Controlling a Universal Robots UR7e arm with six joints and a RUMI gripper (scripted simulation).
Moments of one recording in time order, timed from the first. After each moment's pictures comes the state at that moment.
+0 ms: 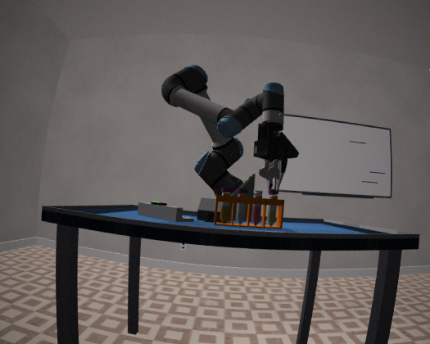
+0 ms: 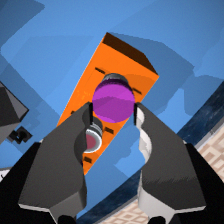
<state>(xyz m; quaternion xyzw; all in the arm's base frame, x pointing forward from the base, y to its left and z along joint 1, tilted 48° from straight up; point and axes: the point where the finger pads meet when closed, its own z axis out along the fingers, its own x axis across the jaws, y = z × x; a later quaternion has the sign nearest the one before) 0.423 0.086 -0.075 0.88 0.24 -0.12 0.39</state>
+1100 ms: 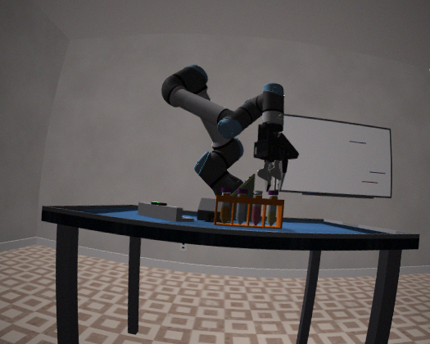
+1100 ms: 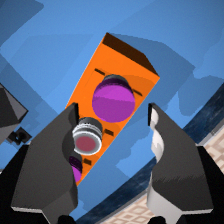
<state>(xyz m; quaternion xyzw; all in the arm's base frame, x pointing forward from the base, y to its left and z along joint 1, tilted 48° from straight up) 0.423 0.084 -0.077 0.88 0.24 -0.12 0.39</state>
